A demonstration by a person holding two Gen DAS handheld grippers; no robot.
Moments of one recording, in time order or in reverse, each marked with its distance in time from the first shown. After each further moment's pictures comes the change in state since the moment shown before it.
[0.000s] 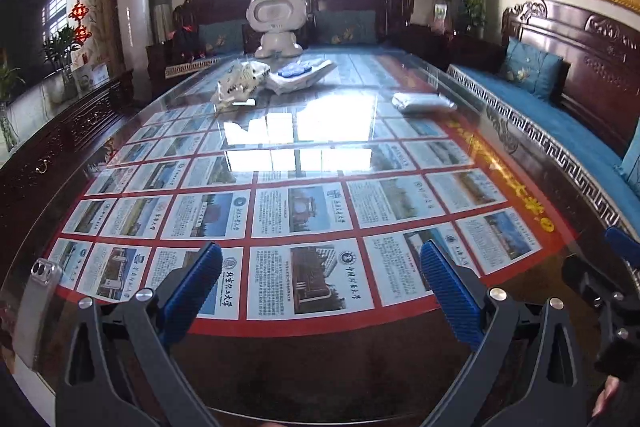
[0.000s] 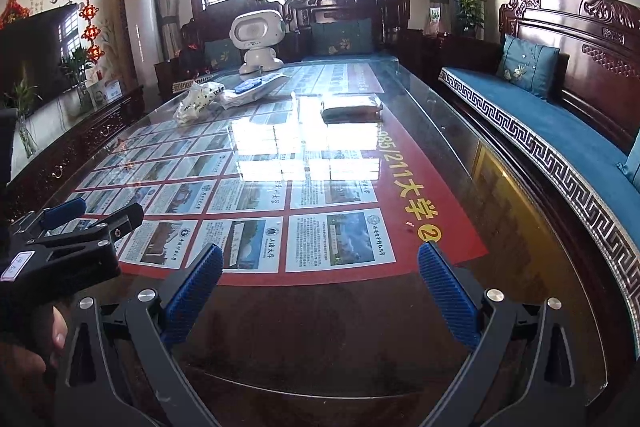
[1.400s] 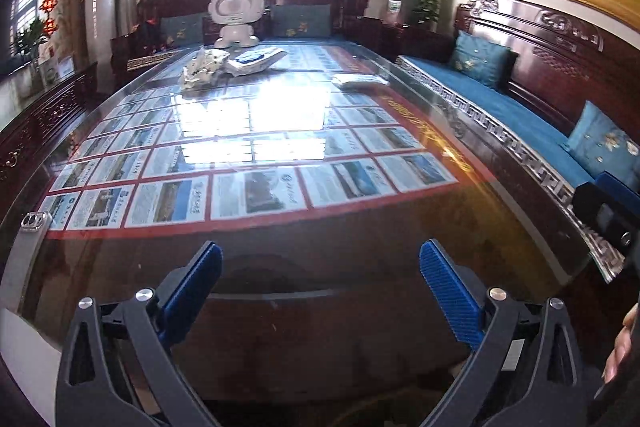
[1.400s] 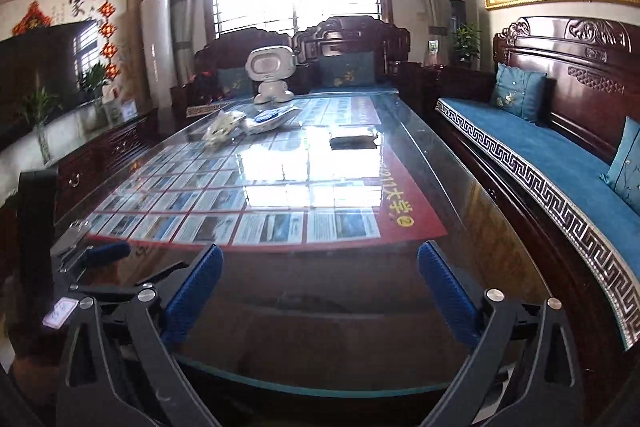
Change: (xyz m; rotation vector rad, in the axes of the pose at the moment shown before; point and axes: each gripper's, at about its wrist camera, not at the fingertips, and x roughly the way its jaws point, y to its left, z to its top) left arm -0.071 -0.015 -0.062 0.015 0.009 -0.159; right arm -0.099 0.018 -0.032 -0.010 -0.124 0.007
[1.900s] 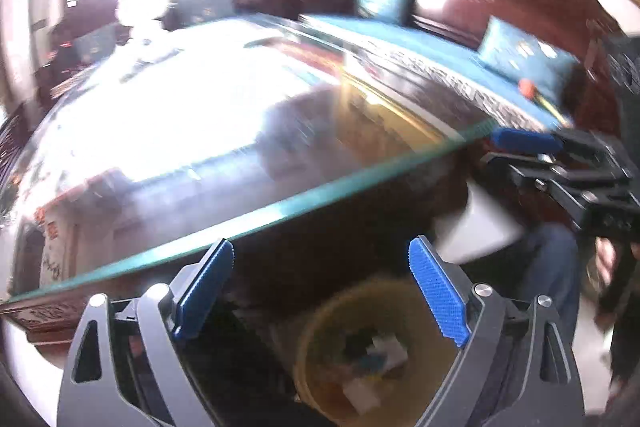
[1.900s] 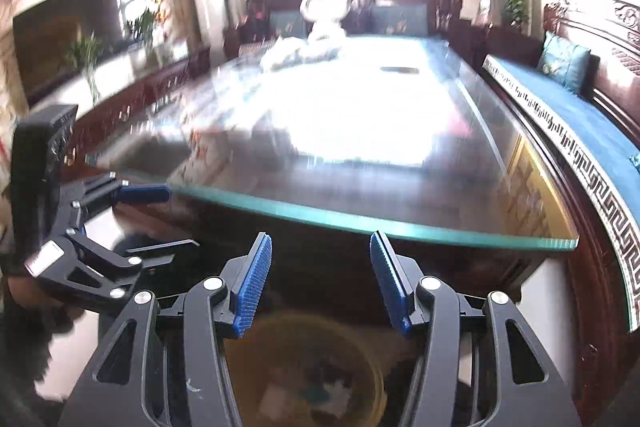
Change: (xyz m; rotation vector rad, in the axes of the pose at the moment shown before) left arm -0.084 -0.026 -0.086 0.235 0.090 -0.219; right arm -0.080 -0.004 -0.076 -0.084 0.176 0.178
